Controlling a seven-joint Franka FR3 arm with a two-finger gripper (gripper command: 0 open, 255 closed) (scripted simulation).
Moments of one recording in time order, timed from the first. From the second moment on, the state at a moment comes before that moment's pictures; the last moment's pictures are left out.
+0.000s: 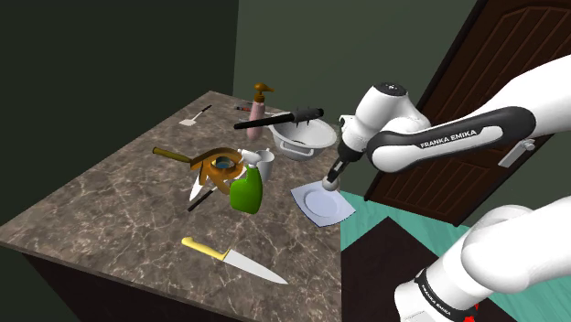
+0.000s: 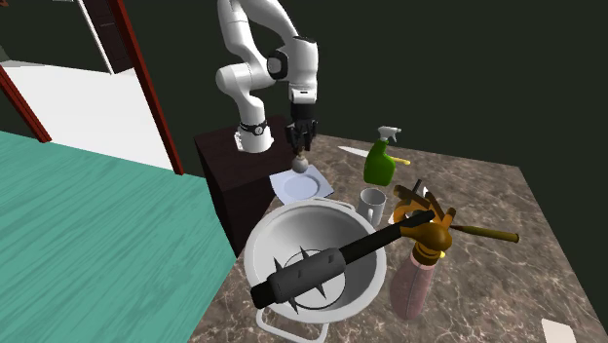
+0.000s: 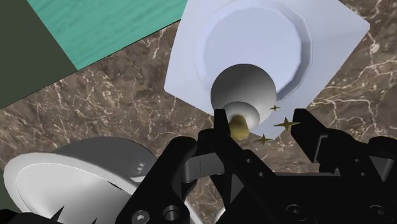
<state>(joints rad) -0.04 -0.42 0.15 -2.77 -0.18 2.54 -0.06</state>
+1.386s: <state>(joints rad) -0.12 -0.26 0.21 -2.82 -0.29 2.75 0.04</state>
